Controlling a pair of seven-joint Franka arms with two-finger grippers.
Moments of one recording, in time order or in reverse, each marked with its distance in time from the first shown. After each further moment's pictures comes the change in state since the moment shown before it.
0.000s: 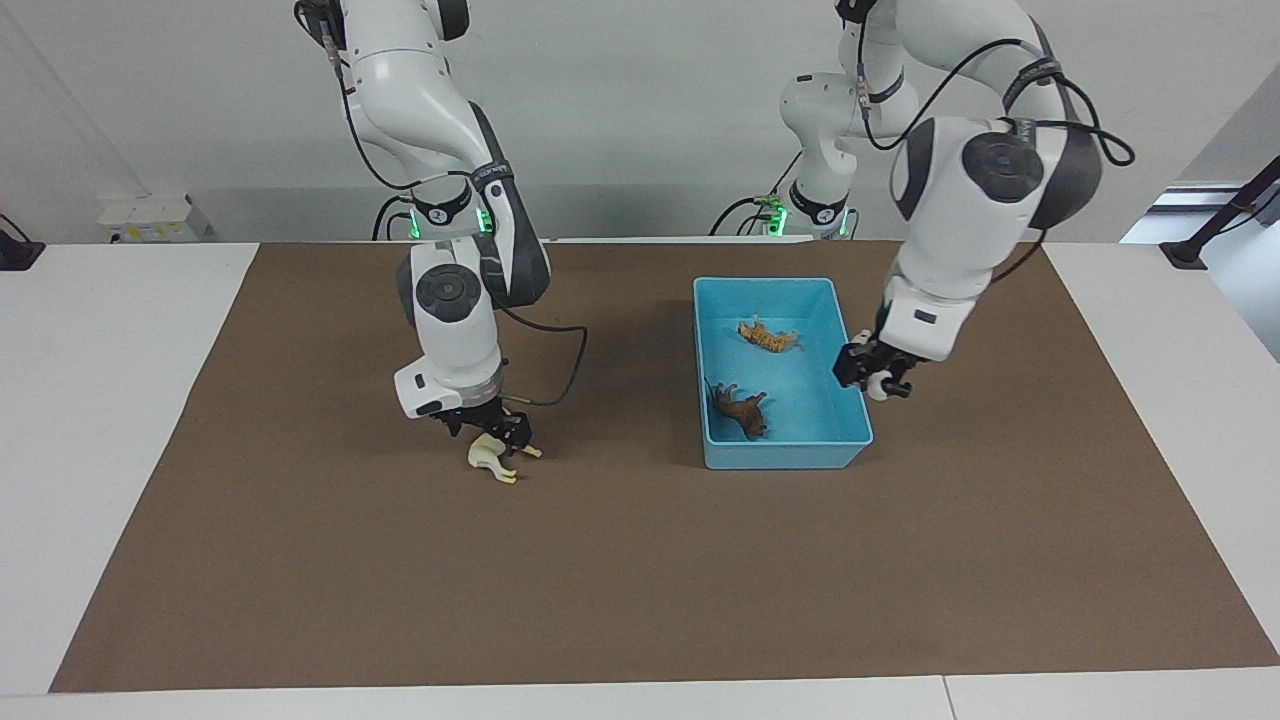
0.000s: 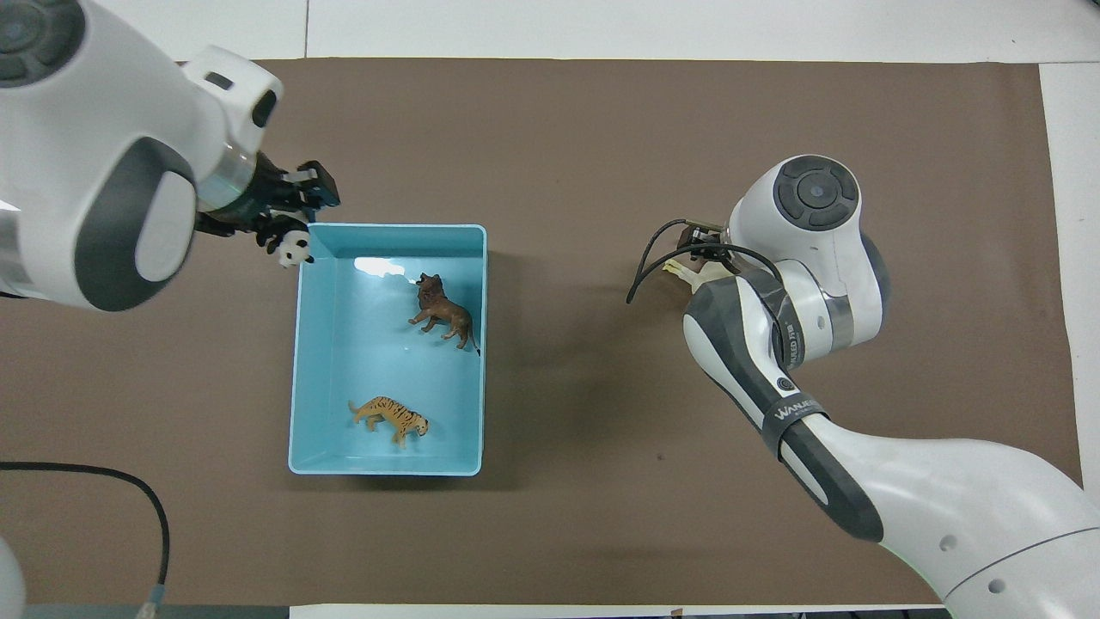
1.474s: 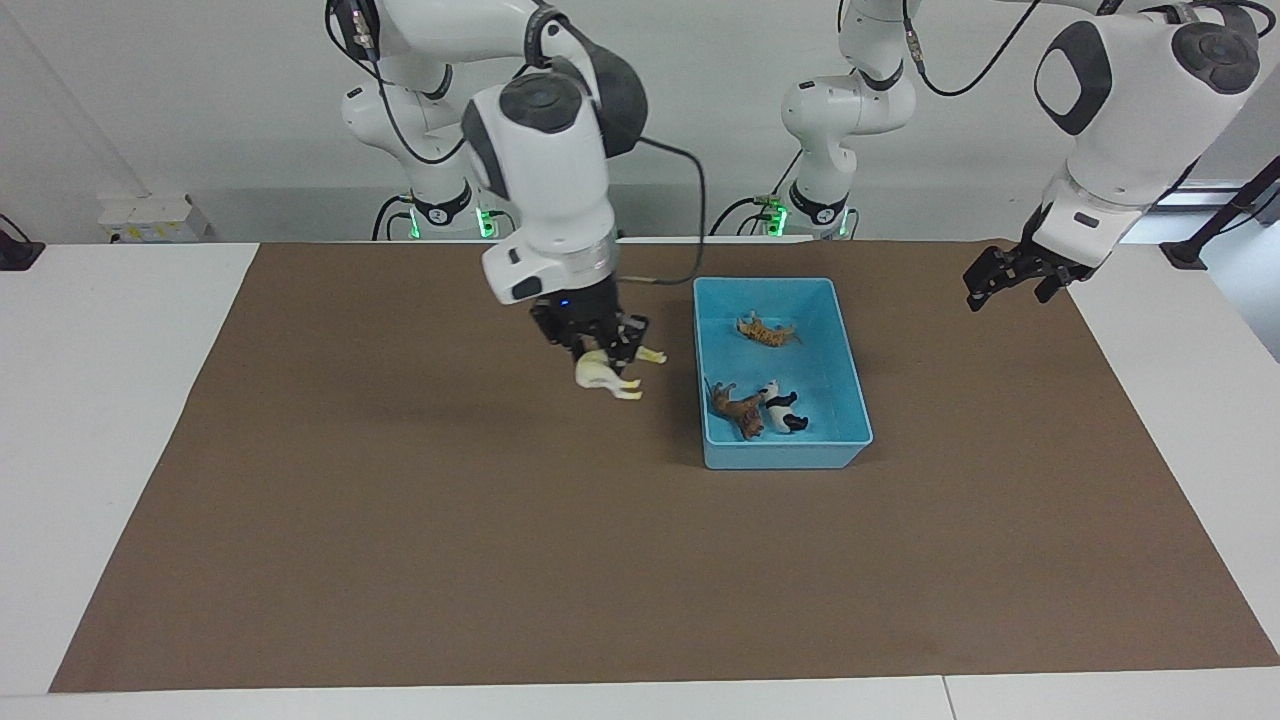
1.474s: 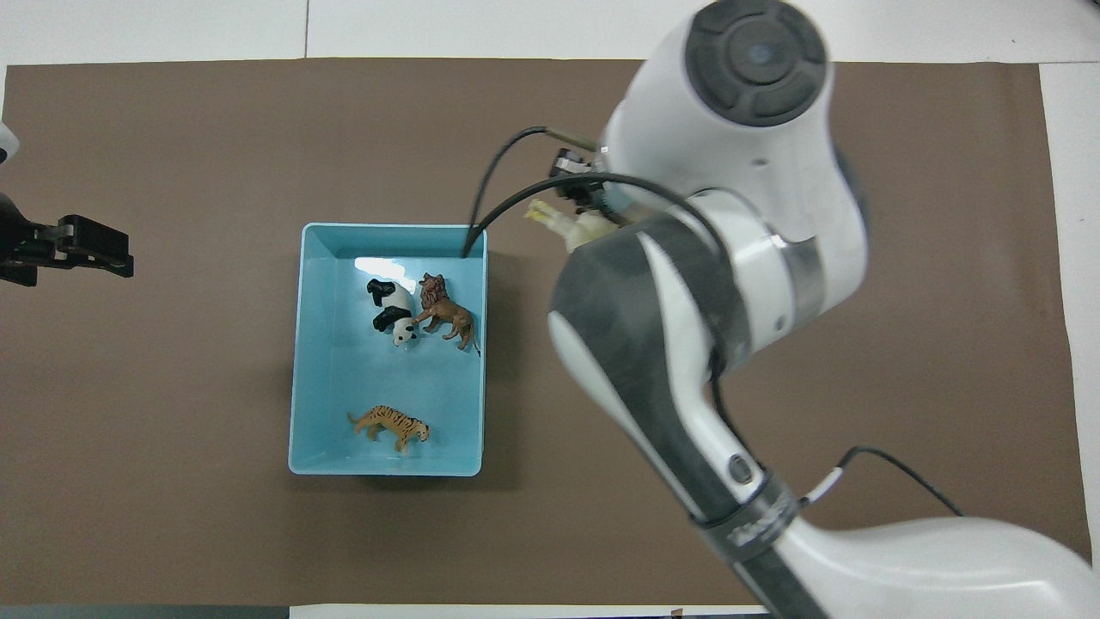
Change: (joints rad) left arm 0.292 -0.197 0.023 -0.061 0.004 -0.191 0.515; right arm 0.207 0.082 0.084 0.707 0.116 -0.468 0.298
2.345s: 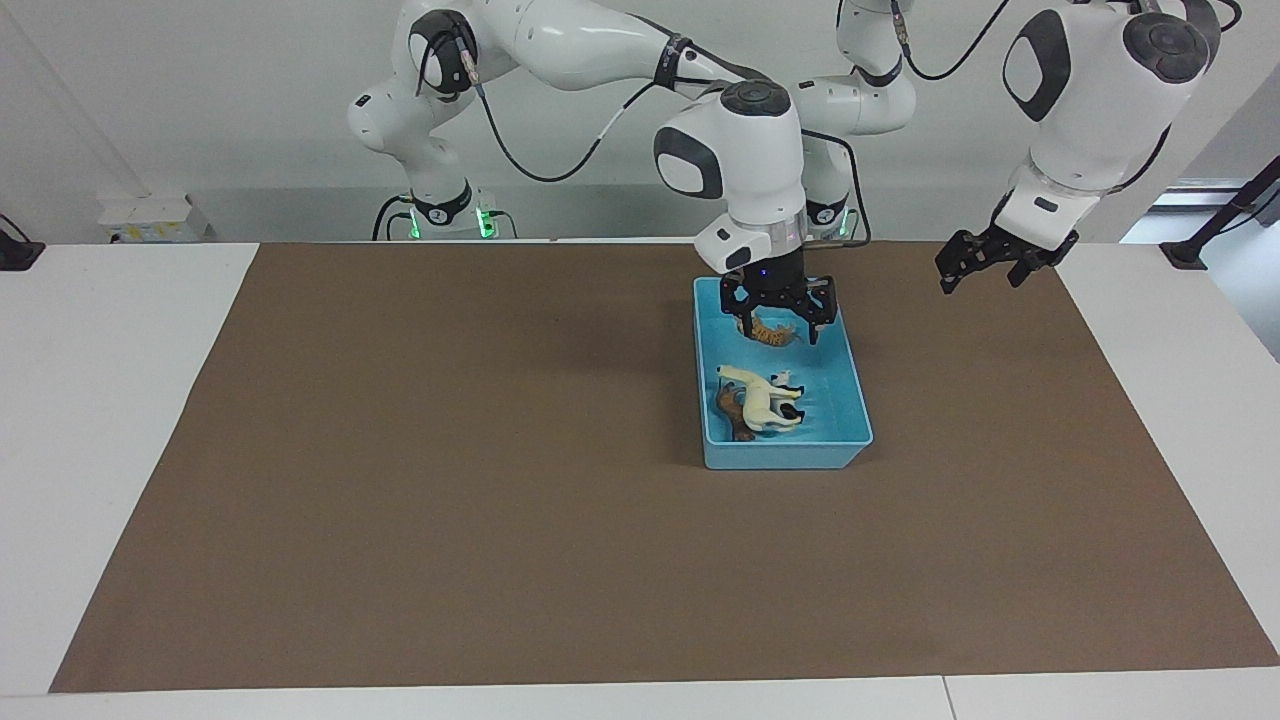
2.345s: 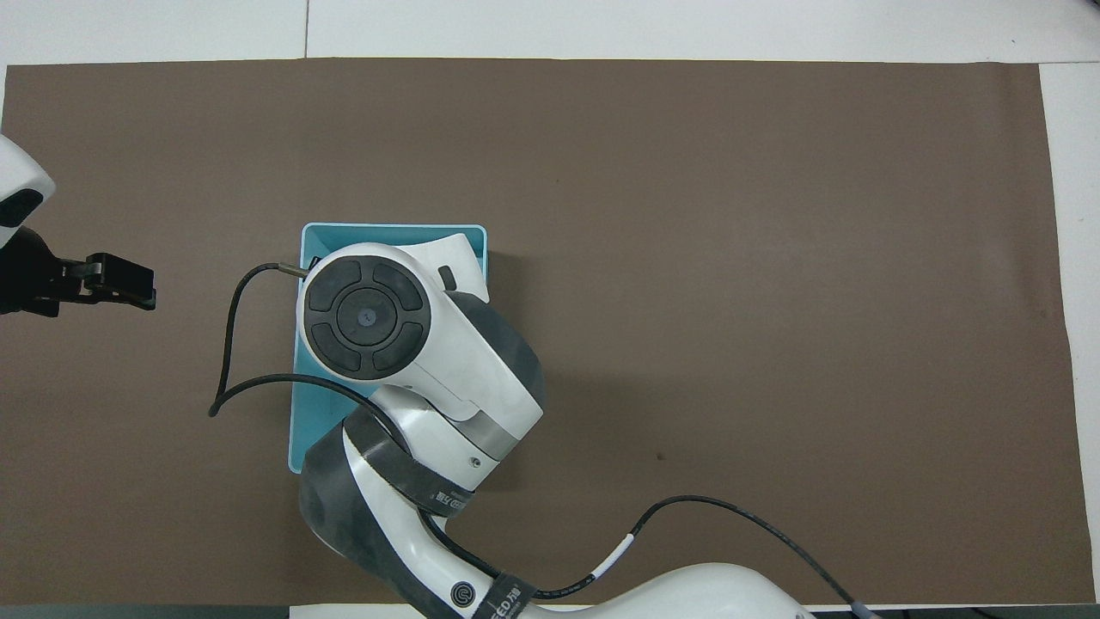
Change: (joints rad) left arm -0.021 -0.079 -0.013 -0.083 0.000 0.007 -0.013; right arm 0.240 0.154 -0.012 0.044 -0.001 0.238 0.271
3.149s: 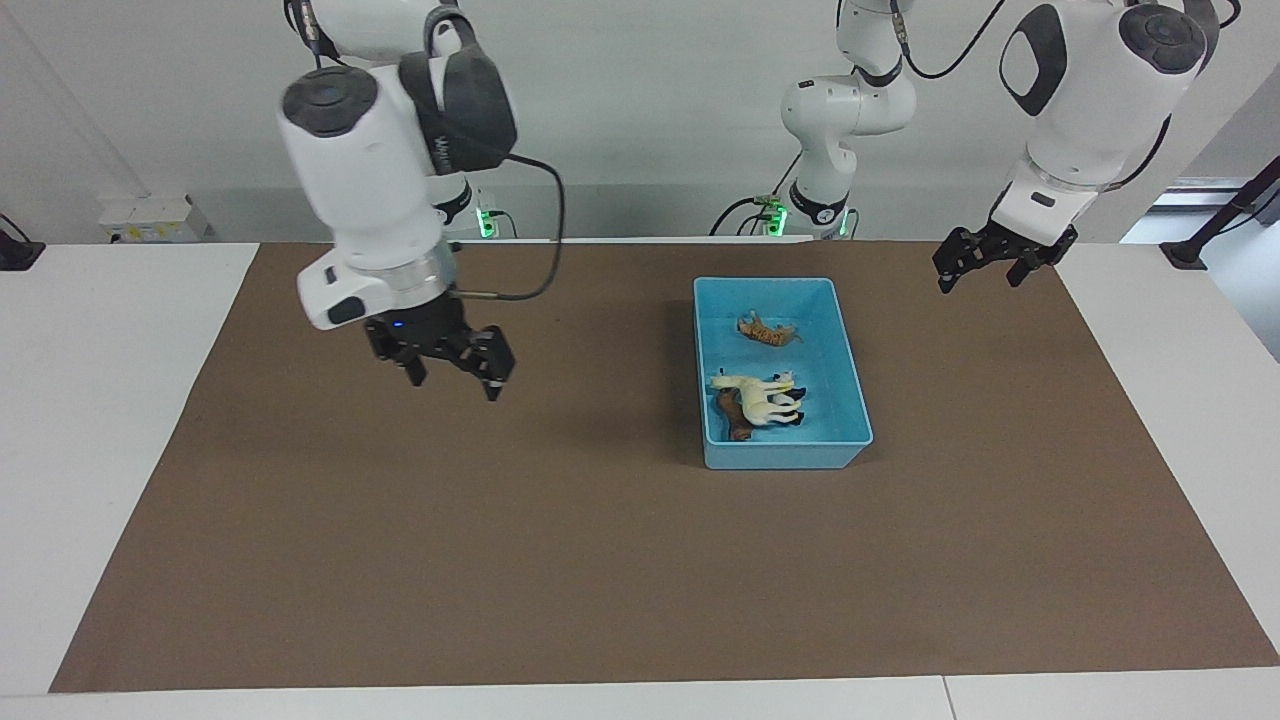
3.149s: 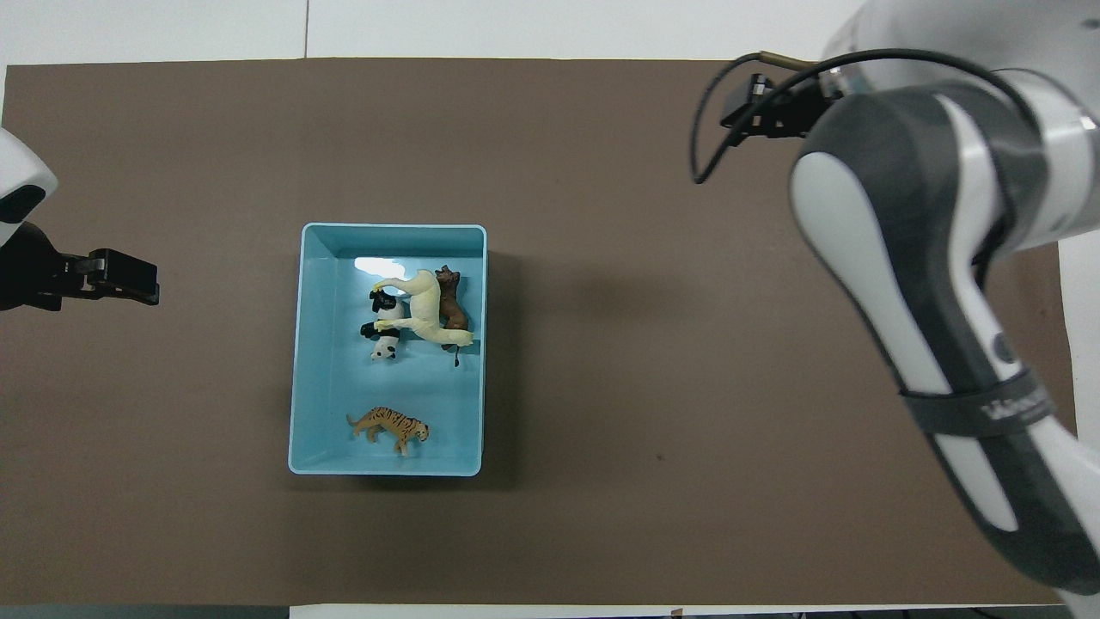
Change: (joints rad) left arm -0.031 0.000 0.016 0.013 0.000 0.004 -0.001; right arm -0.591 -0.226 -0.055 -0.063 -0.001 -0.391 -0.882
